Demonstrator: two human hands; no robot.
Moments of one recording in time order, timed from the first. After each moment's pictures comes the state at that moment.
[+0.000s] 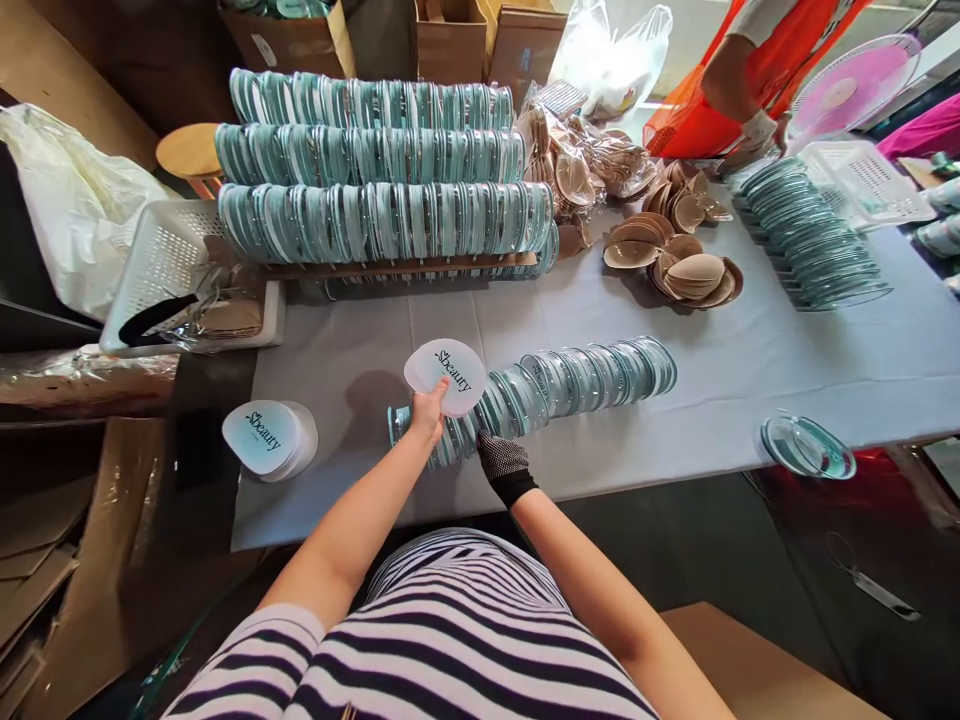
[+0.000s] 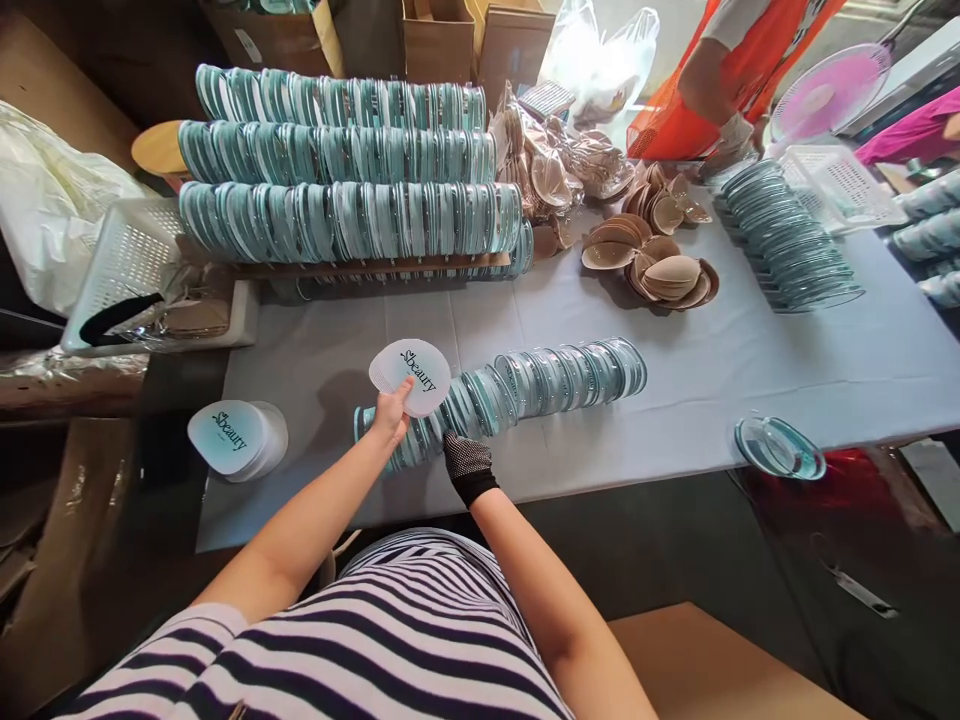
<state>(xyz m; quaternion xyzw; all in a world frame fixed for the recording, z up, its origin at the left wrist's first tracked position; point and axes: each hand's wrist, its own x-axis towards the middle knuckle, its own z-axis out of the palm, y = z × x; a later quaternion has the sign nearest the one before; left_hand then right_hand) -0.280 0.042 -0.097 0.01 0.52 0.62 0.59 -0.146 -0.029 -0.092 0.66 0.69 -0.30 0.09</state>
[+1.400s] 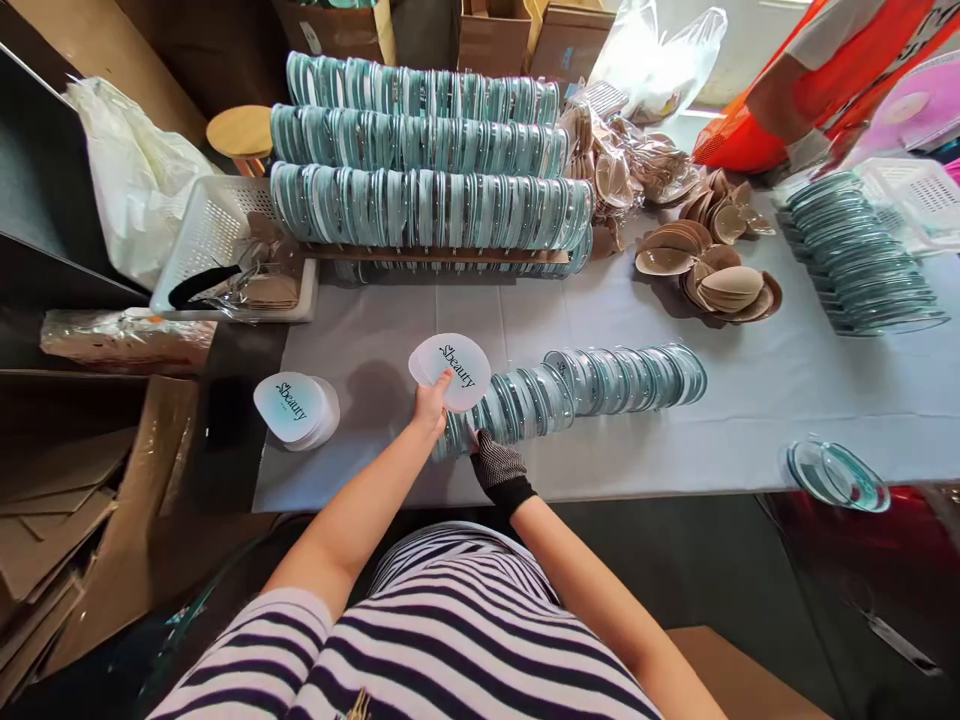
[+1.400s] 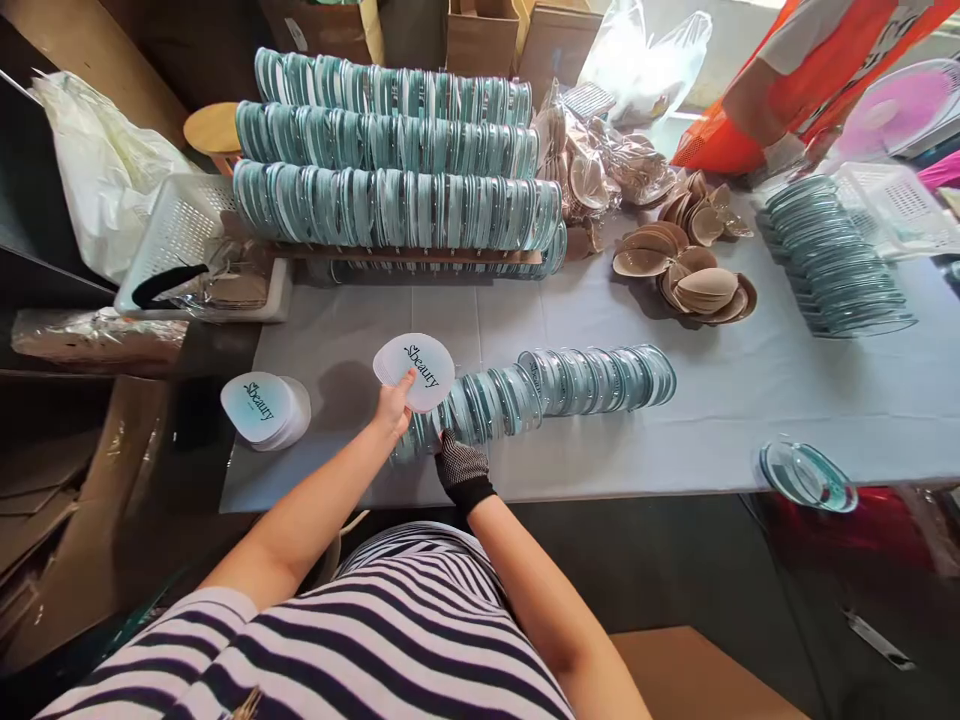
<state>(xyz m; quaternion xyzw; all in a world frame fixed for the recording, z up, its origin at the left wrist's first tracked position) -0.314 0.025 -0.093 0.00 0.52 0.64 0.56 -0.180 -0.061 -0.063 0.62 0.72 -0.28 0.13</state>
